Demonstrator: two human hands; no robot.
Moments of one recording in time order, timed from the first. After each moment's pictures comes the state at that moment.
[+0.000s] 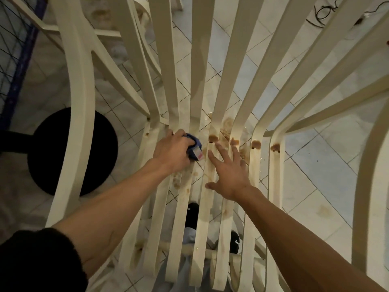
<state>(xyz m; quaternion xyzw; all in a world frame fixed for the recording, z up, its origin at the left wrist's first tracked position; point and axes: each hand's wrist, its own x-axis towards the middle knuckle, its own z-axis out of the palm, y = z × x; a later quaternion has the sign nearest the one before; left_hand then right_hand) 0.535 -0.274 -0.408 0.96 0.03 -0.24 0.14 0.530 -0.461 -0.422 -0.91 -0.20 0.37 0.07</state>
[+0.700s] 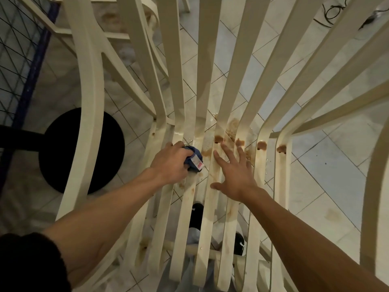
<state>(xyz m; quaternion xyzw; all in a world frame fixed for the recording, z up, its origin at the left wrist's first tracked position) 0.505 -0.261 -0.409 0.94 0.03 -0.28 0.17 0.528 -0.465 -0.425 -0.90 -0.21 0.36 0.08</state>
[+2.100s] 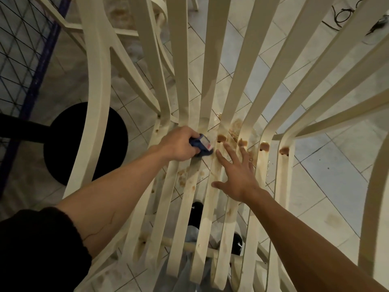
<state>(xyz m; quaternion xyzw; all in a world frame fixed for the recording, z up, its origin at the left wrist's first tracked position) 0.548 -0.258 -0.399 0.90 0.12 -0.29 0.29 0.528 -0.471 -0.427 -0.90 -0.21 0.36 0.12</state>
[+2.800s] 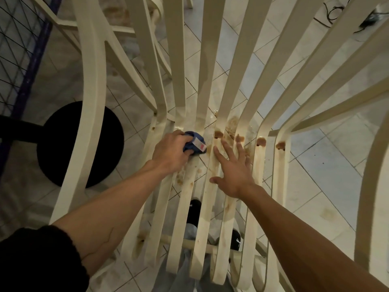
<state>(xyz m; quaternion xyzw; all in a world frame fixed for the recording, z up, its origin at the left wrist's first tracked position) 0.509 -0.262 -0.422 0.95 0.10 -0.17 0.25 0.522 -0.465 -0.424 -0.91 -0.20 0.36 0.10</state>
